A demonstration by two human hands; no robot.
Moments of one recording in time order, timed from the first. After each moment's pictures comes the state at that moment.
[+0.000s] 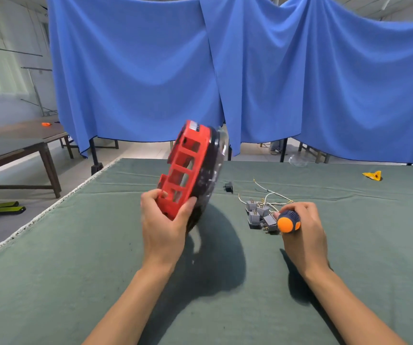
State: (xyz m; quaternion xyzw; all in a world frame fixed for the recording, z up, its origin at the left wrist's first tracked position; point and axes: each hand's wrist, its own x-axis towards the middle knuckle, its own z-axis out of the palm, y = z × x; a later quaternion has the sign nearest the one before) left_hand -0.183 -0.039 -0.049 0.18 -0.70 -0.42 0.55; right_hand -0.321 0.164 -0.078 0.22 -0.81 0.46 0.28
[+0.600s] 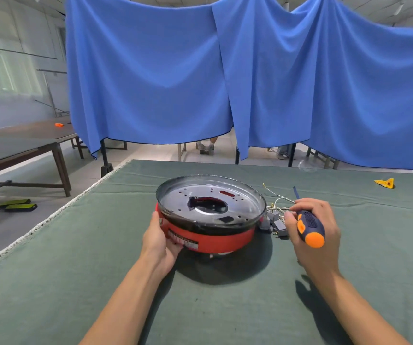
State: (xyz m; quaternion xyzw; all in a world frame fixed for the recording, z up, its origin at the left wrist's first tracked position) left_hand -0.177 -0.066 -0.057 0.27 -0.32 -0.86 0.28; right_hand -0.307 0.160 -0.063 0.35 -0.66 0.56 0.36
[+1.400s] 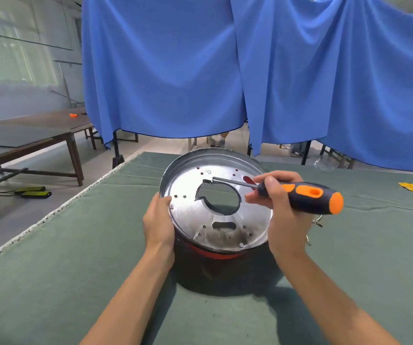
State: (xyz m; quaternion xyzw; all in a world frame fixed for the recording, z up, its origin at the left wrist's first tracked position) left_hand -0.173 -0.076 -0.051 0.30 -0.49 -0.69 0.44; right_hand -0.242 0.078 -0.004 0.29 -0.46 0.83 0.13
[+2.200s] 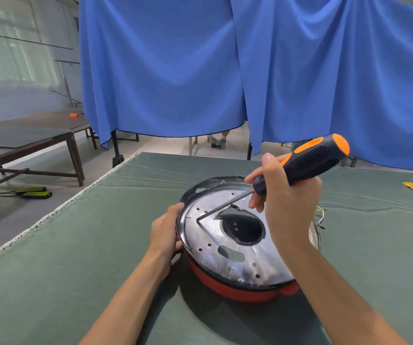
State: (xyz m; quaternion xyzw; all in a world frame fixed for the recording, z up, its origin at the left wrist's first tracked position) left_hand -0.181 -0.073 -0.058 0.30 -0.53 -0.73 0.32; right_hand -0.240 0.077 0.034 0.30 -0.51 0.80 0.12
